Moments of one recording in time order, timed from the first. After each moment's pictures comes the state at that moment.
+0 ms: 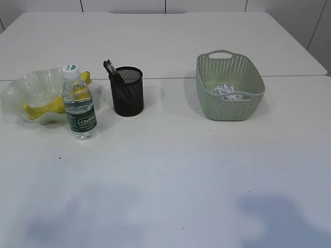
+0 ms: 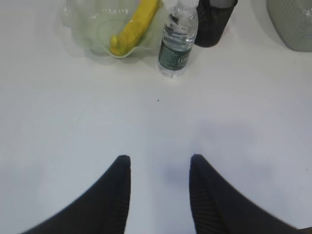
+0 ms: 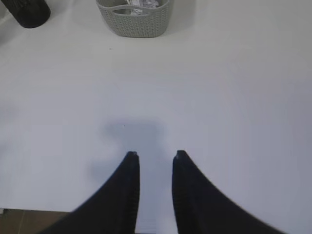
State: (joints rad) left arm 0.07 0.49 -0.79 -0.23 1.06 0.07; right arm 0.13 0.59 -0.92 -0.01 1.19 0.09
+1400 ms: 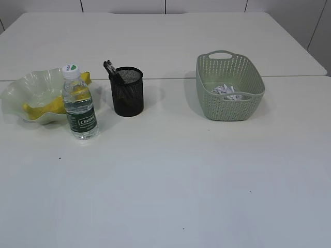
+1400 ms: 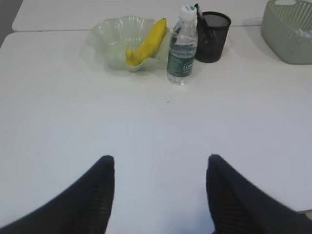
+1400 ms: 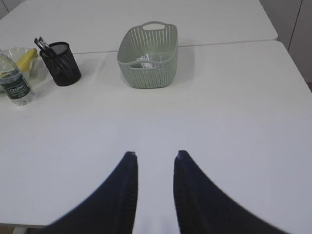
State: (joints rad) left arm 0.07 0.01 -0.74 -0.15 1.28 0.02; right arm 0.13 0.06 -0.84 0.00 1.28 0.10
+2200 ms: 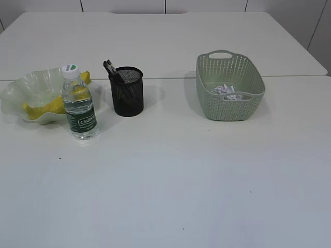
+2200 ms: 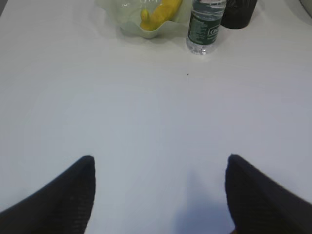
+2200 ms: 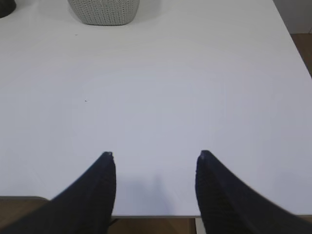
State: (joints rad) left arm 0.07 0.01 -0.56 -0.11 1.19 0.02; right arm 0.13 0.06 -0.55 -0.12 1.20 0.10
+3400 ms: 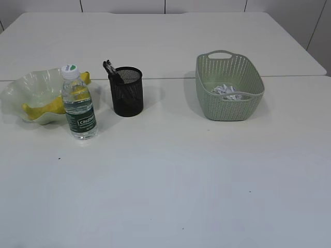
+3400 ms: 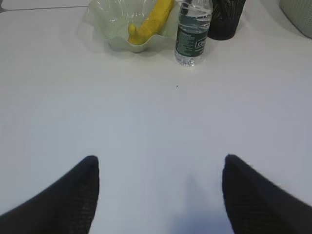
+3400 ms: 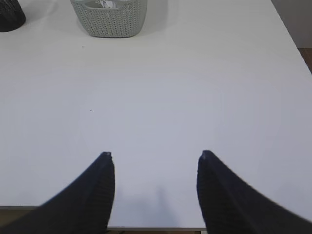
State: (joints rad) left arm 0.01 0.01 -0.53 -0.10 1.12 0.02; right arm 0.13 -0.02 -0.50 -0.11 1.15 0.10
